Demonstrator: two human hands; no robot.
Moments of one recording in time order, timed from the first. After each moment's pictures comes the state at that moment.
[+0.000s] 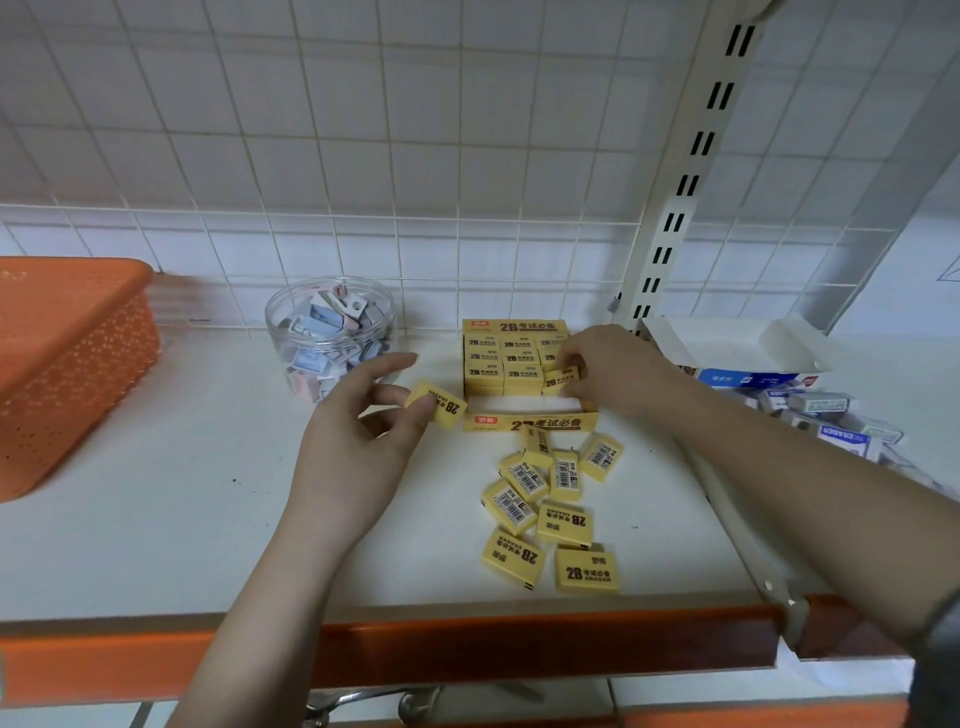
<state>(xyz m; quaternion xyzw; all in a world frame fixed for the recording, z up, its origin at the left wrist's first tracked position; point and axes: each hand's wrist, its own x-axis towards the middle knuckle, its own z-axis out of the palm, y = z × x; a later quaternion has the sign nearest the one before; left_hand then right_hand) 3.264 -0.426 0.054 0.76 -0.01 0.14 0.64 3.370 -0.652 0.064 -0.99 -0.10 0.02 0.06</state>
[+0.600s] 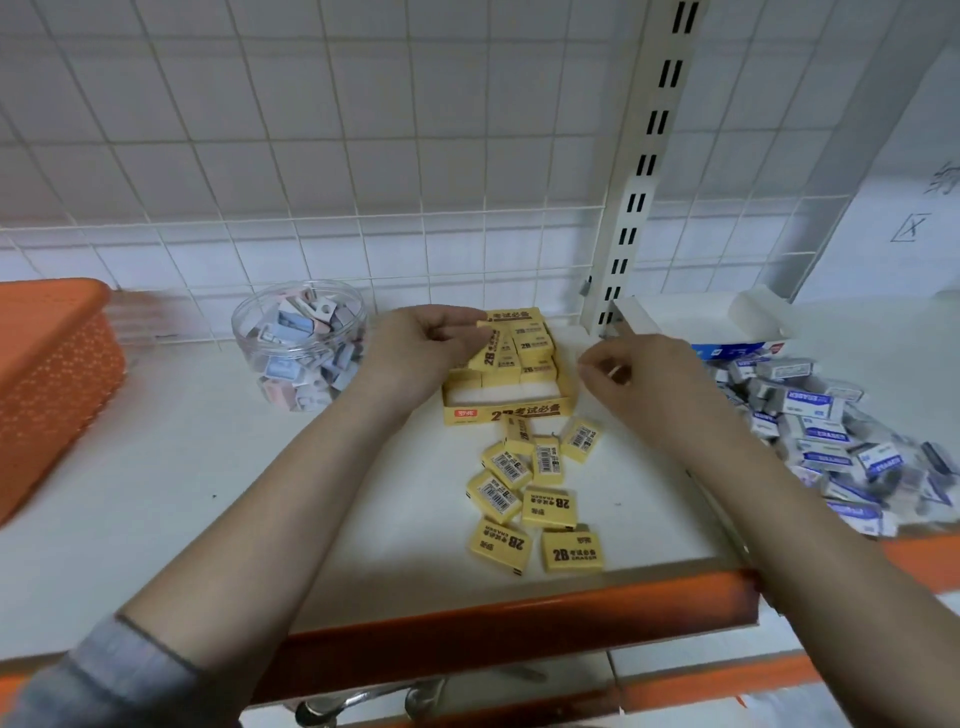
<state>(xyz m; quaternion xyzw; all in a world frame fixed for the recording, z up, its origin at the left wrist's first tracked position) 3.338 -0.464 0.075 0.77 -0.07 -0.01 0.63 3.289 -0.667 0.070 -0.96 0.00 -0.11 0.25</state>
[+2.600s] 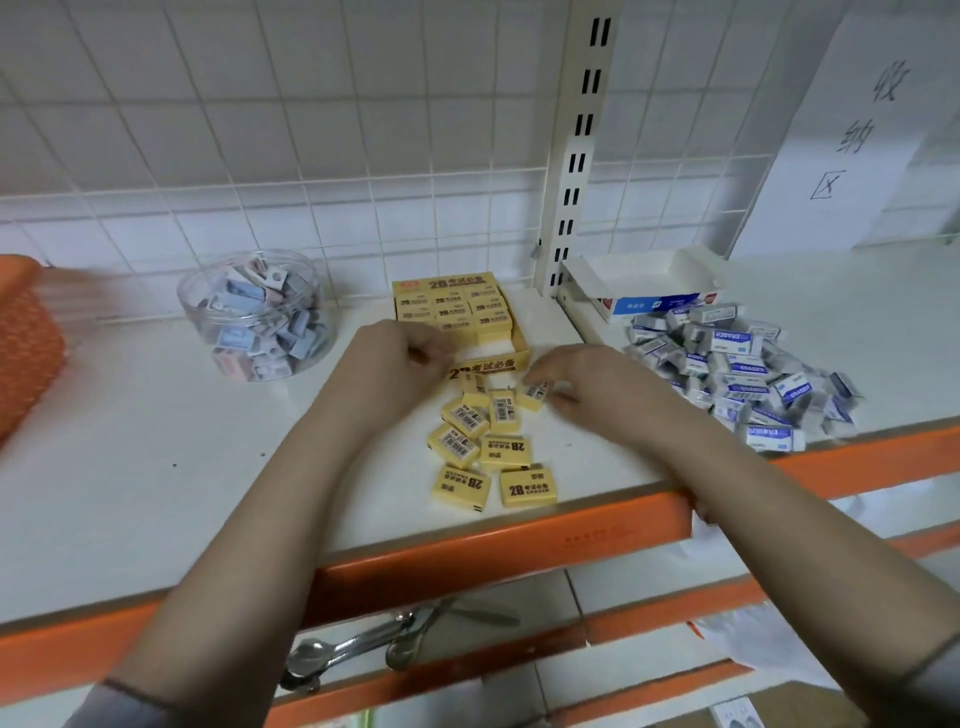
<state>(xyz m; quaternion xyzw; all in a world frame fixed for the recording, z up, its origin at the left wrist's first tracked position) 3.308 -0.465 0.053 0.91 -0.17 0.04 0.36 3.266 -0.677 0.047 -0.98 -0.14 0.00 0.12</state>
